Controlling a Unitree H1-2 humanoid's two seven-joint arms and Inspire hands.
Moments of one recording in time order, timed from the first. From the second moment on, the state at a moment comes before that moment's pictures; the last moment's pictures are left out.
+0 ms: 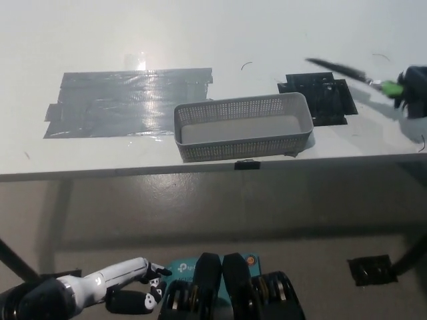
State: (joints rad) left_arm -0.19 0.37 -0.14 -0.31 0.57 0.46 -1.04; right_arm -0.95 -0.51 0.33 0.83 -0.79 0.02 0.31
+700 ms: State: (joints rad) left_arm -0.19 0.37 -0.13 -0.31 0.57 0.46 -1.04; right_arm -0.95 -0.44 0.46 0.89 -0.84 0.16 0.22
